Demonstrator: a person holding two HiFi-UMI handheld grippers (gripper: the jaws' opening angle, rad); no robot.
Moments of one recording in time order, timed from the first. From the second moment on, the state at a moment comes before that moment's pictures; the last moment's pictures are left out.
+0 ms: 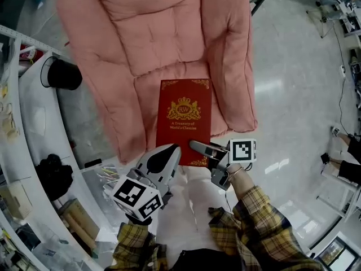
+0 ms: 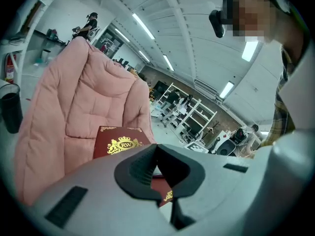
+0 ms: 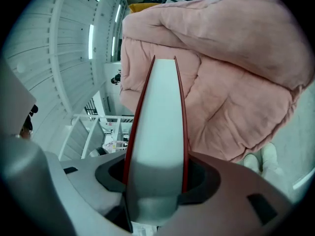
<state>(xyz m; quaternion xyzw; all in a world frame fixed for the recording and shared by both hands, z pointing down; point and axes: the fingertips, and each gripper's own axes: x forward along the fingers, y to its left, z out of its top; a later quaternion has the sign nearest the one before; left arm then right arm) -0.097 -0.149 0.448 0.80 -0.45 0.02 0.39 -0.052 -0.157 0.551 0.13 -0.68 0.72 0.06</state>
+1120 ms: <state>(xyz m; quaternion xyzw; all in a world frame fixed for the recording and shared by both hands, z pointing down) -0.095 -0.135 0.233 0.83 -0.48 -0.02 0.28 -0.042 -0.126 0.302 0.06 -0.78 0.62 0.03</state>
